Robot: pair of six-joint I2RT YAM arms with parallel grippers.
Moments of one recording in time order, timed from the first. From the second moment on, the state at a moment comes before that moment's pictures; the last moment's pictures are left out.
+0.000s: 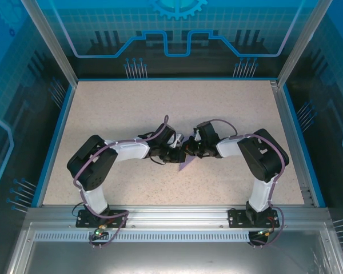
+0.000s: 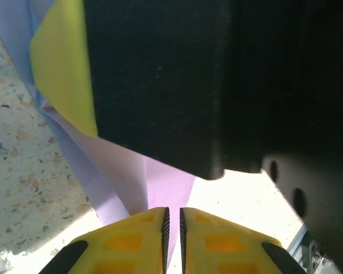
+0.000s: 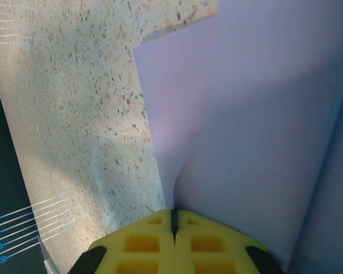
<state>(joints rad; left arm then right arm) -0.66 1.80 0.96 -0.16 0.50 -0.61 0.51 1.85 0.81 0.19 -0.46 0.98</state>
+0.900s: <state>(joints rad) -0.67 1.82 0.96 -0.18 0.43 -0.56 0.51 1.85 0.81 0.19 -0.46 0.97</state>
